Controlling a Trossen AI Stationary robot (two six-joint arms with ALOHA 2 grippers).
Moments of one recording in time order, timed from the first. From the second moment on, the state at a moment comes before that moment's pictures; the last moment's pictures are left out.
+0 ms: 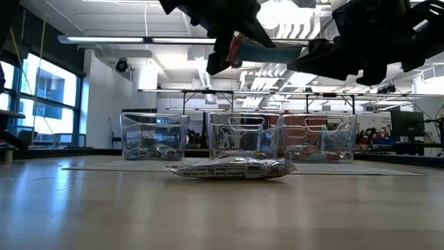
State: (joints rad) left arm 0.02 1.77 1.42 -0.32 0.24 -0.56; right arm -0.08 1.07 0.29 0.60 -0.11 -0.47
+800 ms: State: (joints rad) left arm 0.05 1.81 1.42 -0.15 0.43 -0.56; right arm -0.01 1.07 0.29 0.72 -0.28 -0.50
